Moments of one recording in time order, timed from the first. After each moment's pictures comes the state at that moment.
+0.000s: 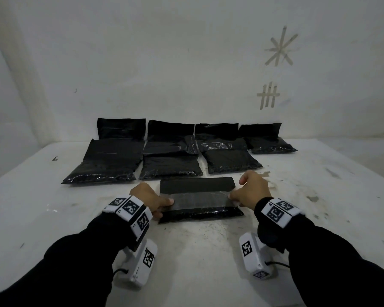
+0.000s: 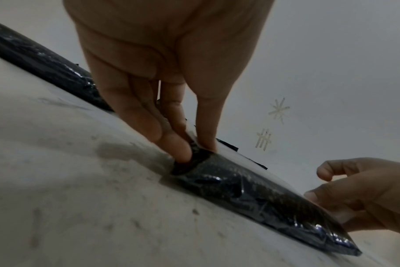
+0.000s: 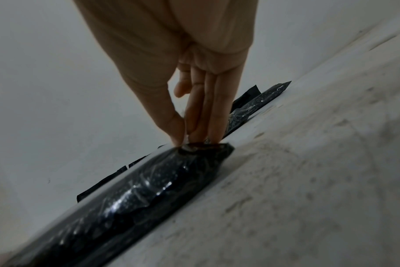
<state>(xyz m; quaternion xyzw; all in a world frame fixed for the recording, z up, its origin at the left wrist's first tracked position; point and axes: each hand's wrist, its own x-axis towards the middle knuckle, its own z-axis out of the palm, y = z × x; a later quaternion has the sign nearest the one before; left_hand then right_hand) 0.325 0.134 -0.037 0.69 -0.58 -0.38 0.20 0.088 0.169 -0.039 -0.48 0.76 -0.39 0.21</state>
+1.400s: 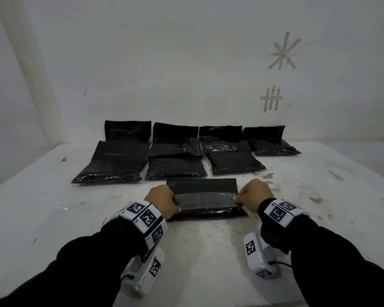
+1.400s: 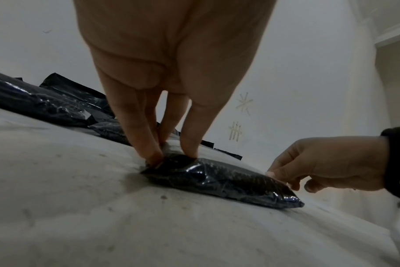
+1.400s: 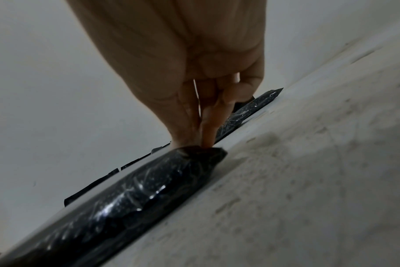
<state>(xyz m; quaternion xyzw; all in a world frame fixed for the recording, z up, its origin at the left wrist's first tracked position) 0.316 0.144 -0.041 0.63 -0.76 -0.16 0.09 0.085 0.167 -0.040 -0.51 0.81 -0.22 0.19</state>
